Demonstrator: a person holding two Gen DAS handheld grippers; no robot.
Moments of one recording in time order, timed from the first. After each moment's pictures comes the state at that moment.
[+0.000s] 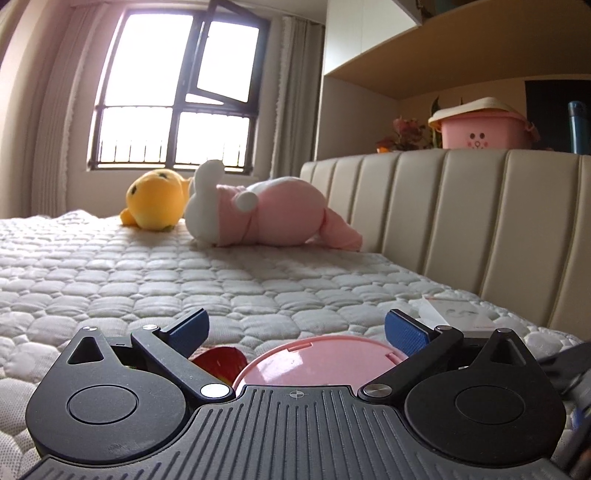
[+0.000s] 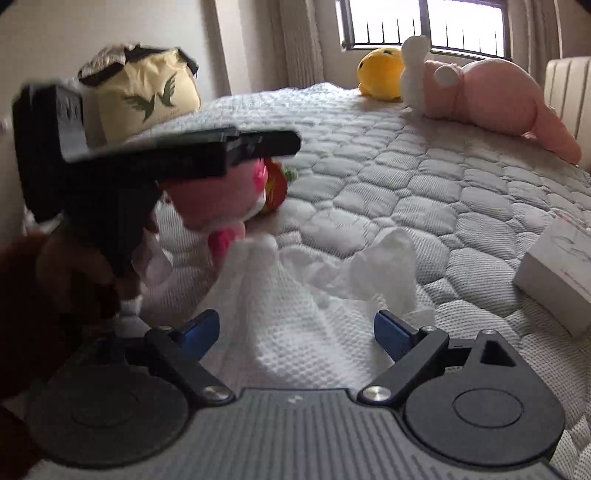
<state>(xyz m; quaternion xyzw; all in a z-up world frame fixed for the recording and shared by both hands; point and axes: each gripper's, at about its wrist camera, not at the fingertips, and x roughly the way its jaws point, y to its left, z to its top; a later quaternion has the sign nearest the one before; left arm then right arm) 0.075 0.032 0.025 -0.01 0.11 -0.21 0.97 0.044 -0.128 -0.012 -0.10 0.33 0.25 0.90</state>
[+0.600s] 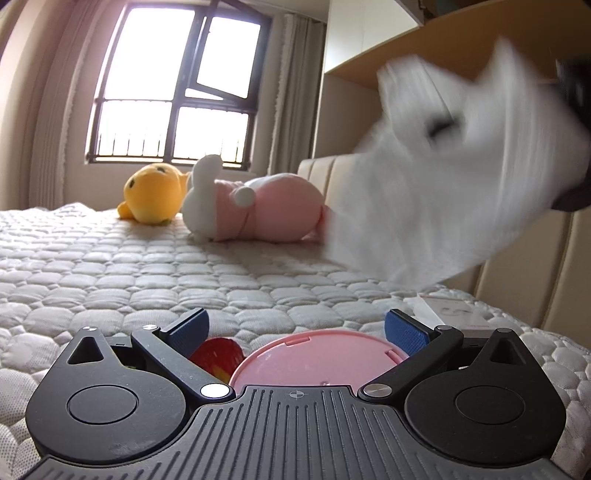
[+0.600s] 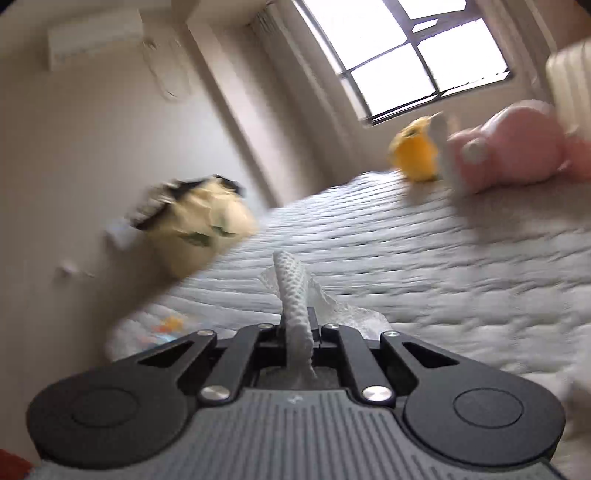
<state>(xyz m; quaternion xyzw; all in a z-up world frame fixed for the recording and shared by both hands) 0.073 0.033 0.024 -0.02 0.12 -0.22 0.97 0.068 -0.159 0.120 0.21 0.25 0.40 0.86</state>
